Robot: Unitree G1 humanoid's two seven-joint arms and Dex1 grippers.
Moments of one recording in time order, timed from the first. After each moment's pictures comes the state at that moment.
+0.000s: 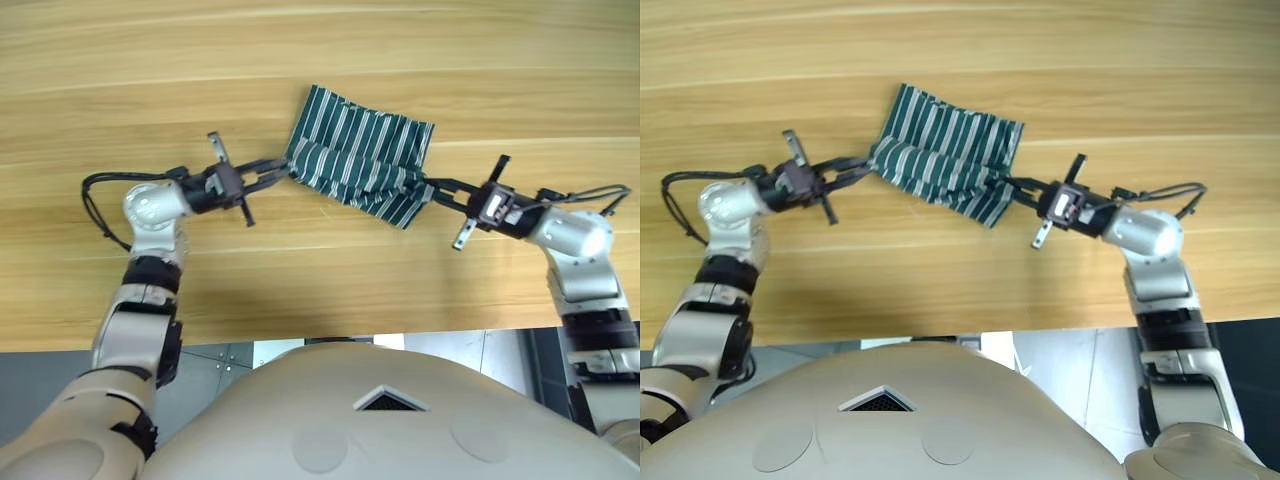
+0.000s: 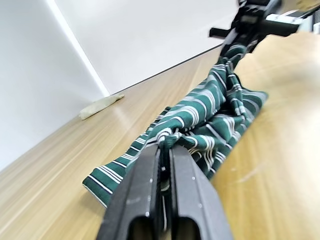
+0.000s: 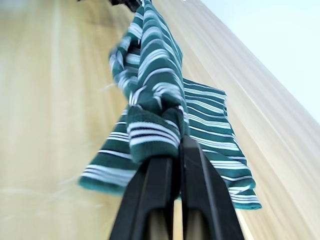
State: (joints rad) left arm -0.16 0.50 -0.14 0.55 -0.42 -0.84 -1.32; right arm 0.14 -0.71 0.08 0.03 0.17 -0.55 0.95
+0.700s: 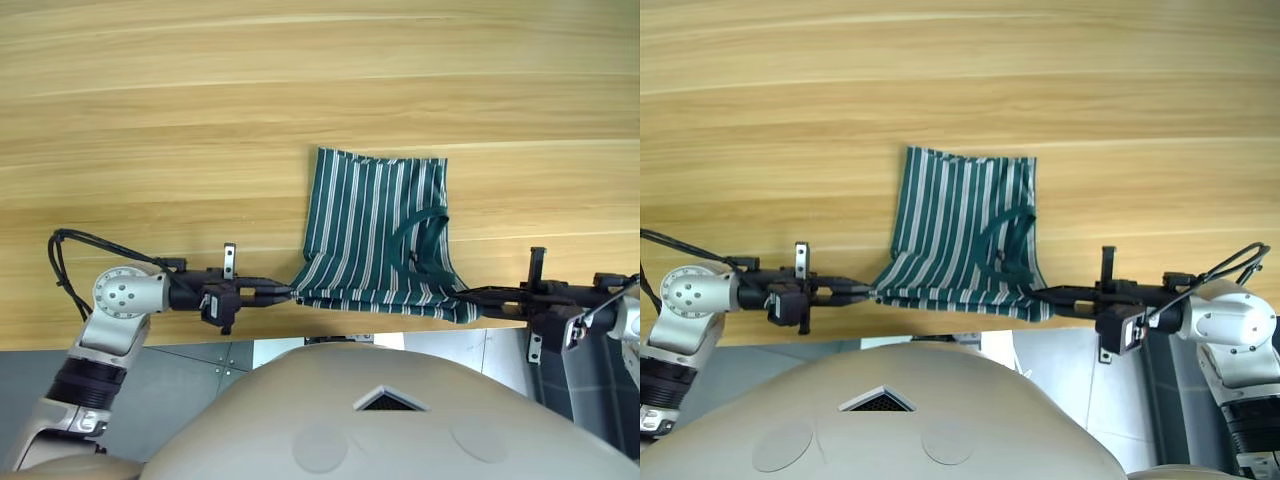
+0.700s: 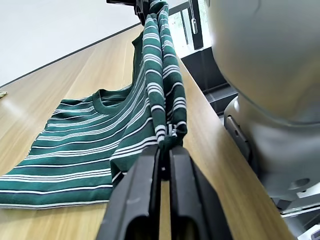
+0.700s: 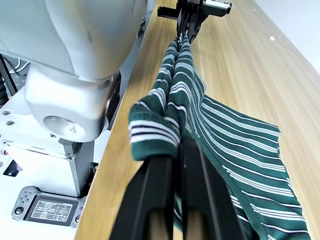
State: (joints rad) left arm 0.33 0.78 -0.25 -0.14 -0.32 -0.59 -1.28; right arm 0.54 -1.02 0.00 -0.16 0.45 -0.81 1.23
